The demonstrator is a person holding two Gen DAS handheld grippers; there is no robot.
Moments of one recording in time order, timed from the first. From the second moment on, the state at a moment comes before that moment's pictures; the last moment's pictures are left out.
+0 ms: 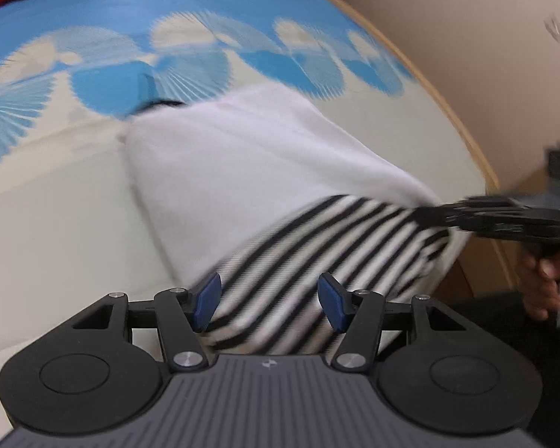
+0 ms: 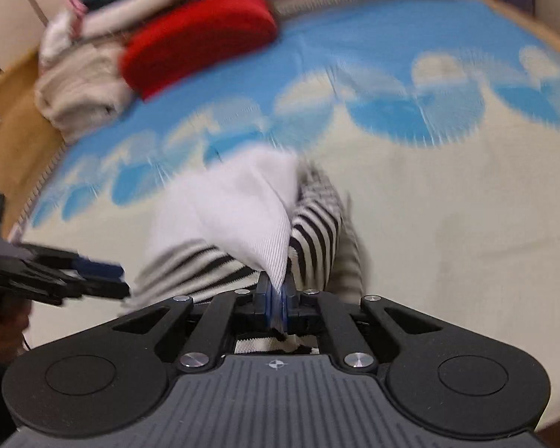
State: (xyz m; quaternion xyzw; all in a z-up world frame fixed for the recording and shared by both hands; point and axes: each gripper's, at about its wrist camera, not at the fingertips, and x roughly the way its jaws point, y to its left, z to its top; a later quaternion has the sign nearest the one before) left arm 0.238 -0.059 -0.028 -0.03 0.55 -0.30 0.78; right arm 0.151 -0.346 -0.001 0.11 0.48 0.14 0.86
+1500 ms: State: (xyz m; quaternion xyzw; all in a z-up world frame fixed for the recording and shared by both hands) left arm 0.299 0.006 -0.035 -0.20 0.54 -0.13 0.81; right arm 0.263 -0.318 -0.033 0.22 0.37 0.01 0.90
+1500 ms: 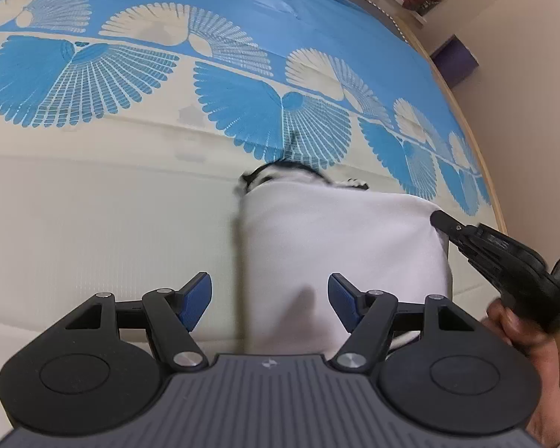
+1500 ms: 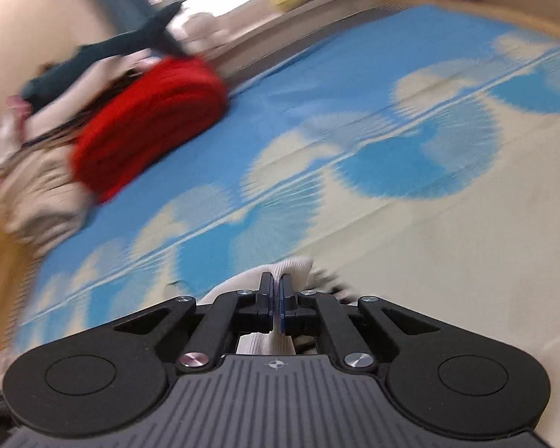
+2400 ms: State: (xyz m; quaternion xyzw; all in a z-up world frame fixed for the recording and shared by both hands) left arm 0.291 -0.004 -0.052 -0.21 0.56 -0.09 0.79; right arm 0.226 -0.311 -0.068 0.01 0.53 0.05 0.85
